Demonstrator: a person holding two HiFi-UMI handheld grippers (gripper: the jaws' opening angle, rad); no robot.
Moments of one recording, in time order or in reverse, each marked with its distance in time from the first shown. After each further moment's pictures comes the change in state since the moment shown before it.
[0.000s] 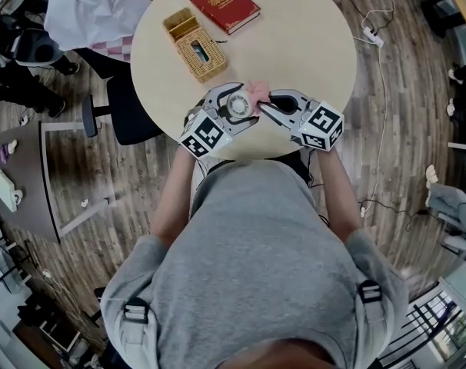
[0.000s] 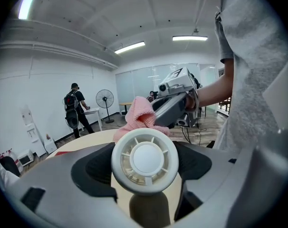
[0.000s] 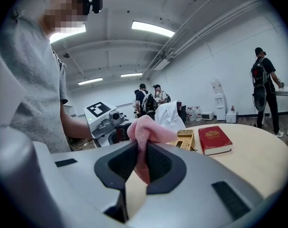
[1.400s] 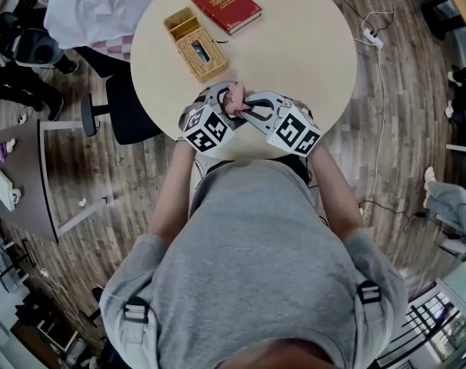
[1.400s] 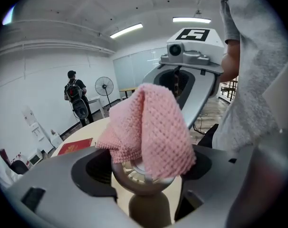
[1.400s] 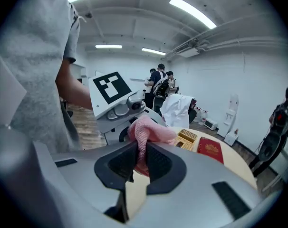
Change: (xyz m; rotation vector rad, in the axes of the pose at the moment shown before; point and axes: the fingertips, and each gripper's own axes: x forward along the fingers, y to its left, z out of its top) left arm 0.007 0.013 -0.035 0.042 0.207 0.015; right arm 0.053 0.032 -0.003 -0.362 0.257 0.011
